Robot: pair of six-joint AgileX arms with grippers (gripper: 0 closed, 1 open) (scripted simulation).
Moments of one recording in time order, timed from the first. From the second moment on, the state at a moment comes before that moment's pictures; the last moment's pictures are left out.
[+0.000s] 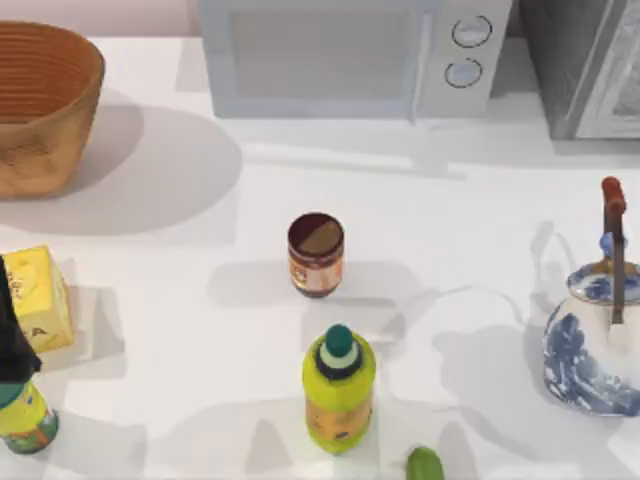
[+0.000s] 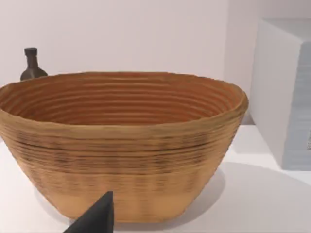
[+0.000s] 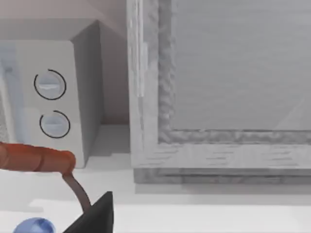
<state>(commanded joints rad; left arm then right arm) 0.00 0.00 0.00 0.00 0.00 0.00 0.00 0.00 0.00 0.00 0.00 0.00</state>
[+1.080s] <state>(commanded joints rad) 0.02 0.97 0.40 0.31 0.48 0.24 0.00 0.00 0.00 0.00 0.00 0.00</state>
